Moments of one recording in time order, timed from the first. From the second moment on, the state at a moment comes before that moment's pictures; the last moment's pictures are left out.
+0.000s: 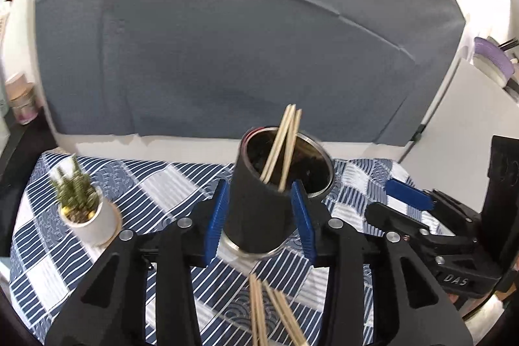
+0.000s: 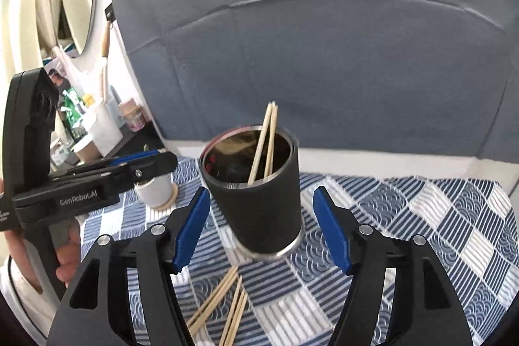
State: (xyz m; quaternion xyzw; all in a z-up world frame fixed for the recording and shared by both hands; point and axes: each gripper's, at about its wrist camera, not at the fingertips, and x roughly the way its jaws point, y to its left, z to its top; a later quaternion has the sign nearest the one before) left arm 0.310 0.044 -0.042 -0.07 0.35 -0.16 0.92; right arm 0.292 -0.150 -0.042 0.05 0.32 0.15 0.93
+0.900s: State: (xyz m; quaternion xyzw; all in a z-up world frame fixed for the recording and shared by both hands) left arm 0.185 0.075 -0.130 -0.08 0.46 -0.05 0.88; right arm 0.191 -0.161 -0.118 0.03 0.43 0.17 0.89
